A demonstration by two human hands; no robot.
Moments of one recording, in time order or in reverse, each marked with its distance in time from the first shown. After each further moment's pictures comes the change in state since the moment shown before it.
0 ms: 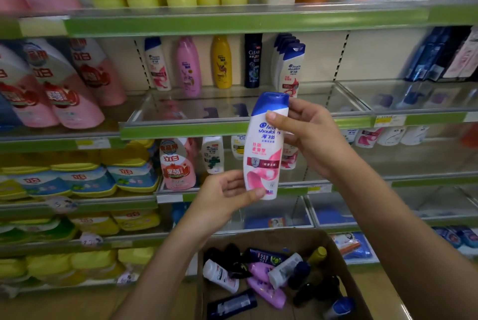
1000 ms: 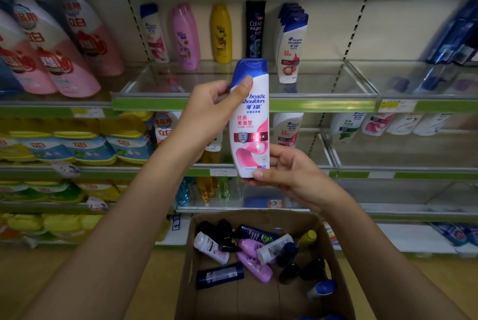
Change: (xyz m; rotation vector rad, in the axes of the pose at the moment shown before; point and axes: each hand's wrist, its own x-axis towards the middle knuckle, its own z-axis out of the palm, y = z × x) left_hand 0.039 0.072 0.030 0.099 0.252 0.152; right_hand -0.052 0.063 -0.031 0.227 -0.386 0.304
